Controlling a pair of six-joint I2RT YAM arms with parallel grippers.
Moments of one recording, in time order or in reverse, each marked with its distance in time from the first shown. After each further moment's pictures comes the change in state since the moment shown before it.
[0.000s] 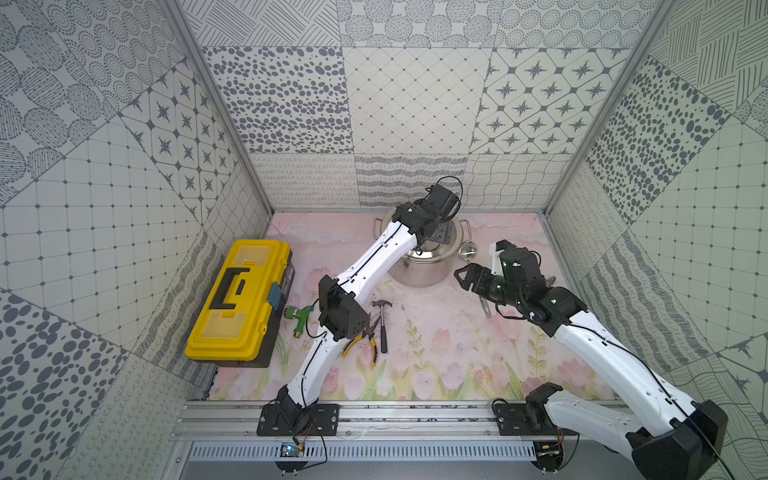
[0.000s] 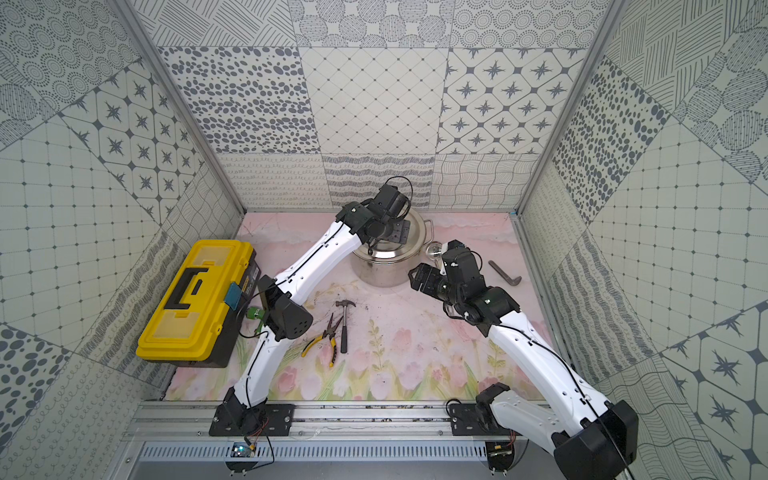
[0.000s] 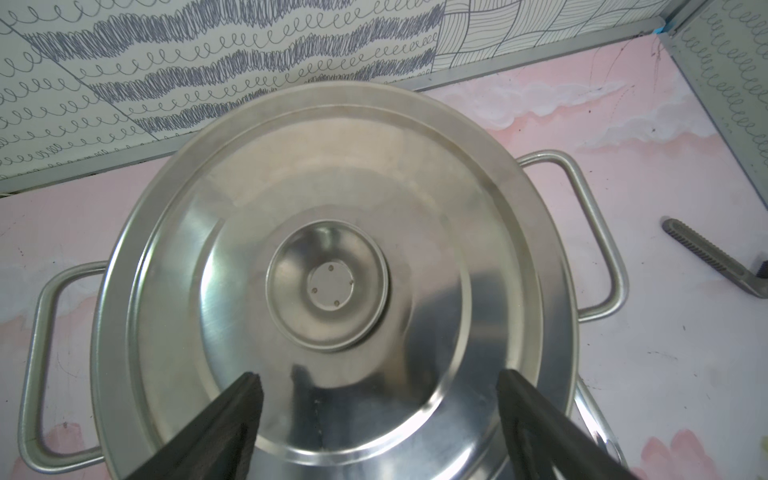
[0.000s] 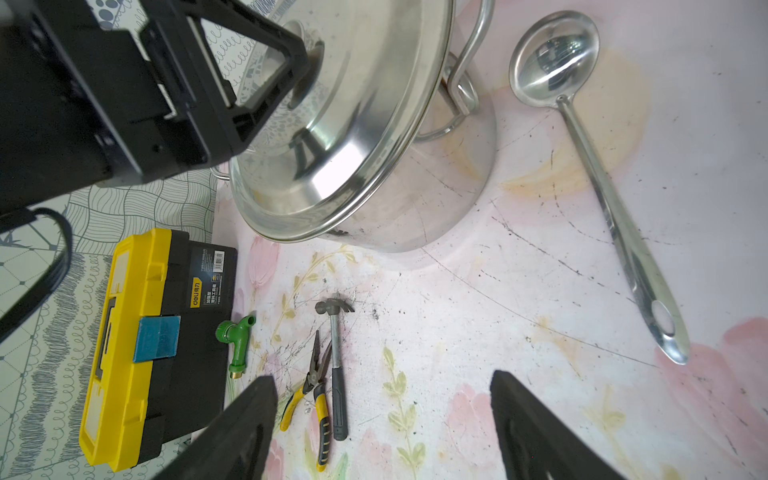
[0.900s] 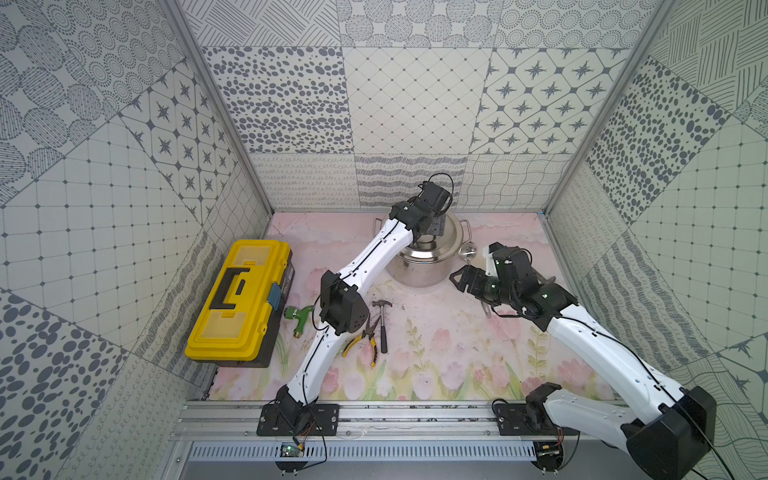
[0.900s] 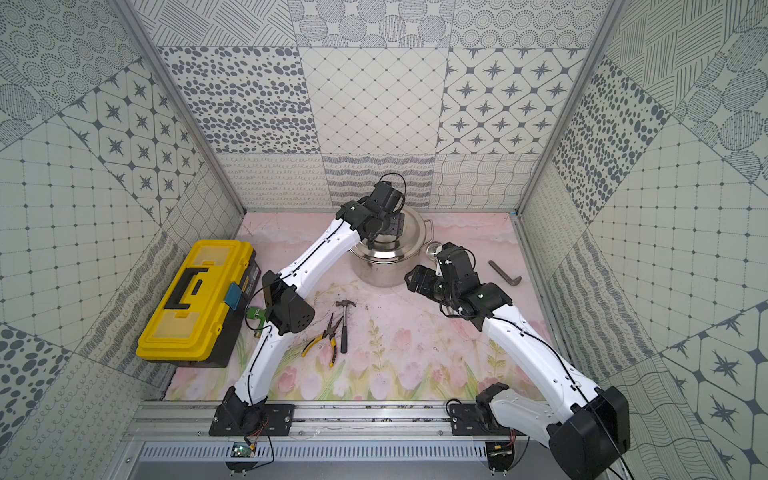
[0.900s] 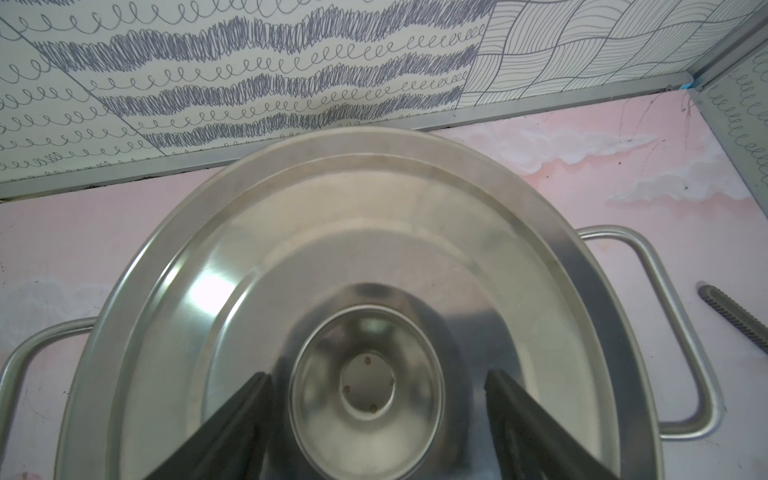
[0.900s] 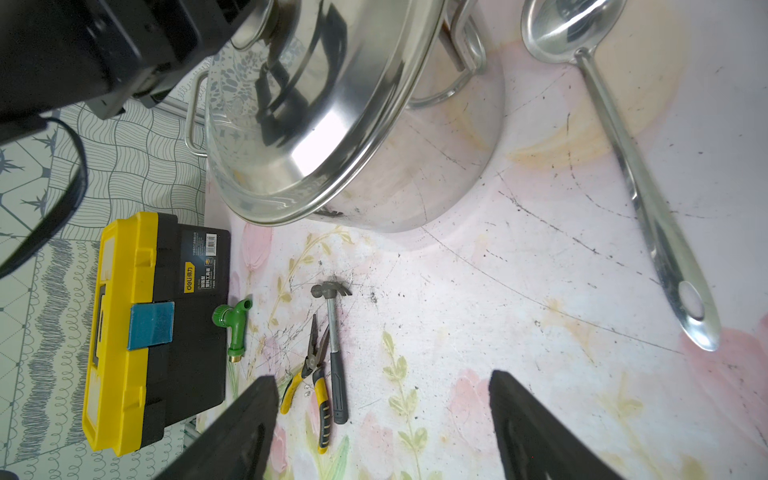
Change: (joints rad) left arm 0.053 0.060 0.000 0.116 0.003 -0.005; right arm 0.000 0.055 0.000 -0.003 -0.048 0.019
